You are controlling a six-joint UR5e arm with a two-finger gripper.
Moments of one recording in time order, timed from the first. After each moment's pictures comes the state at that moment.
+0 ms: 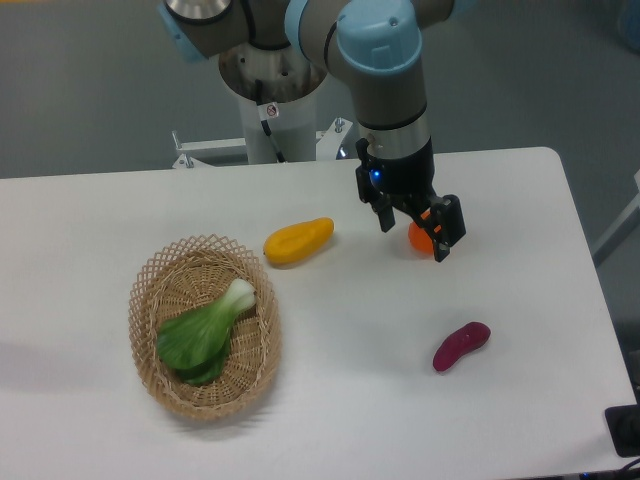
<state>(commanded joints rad) 2.51 -1.69 -1.71 -0.94 1.63 1.35</state>
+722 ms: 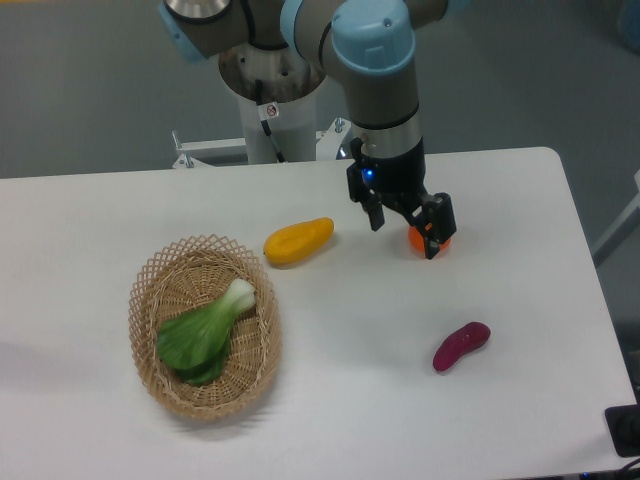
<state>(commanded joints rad) 2.50 -1.67 -1.79 -0.94 1.60 1.11</state>
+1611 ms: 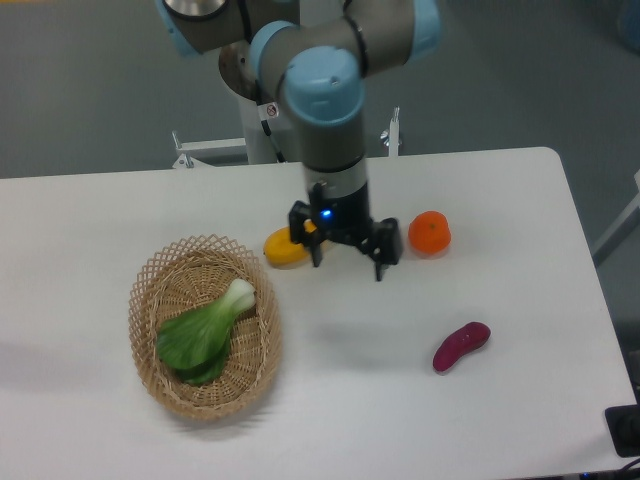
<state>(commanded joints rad) 2.30 -1.75 -1.84 -0.86 1.59 0.77</state>
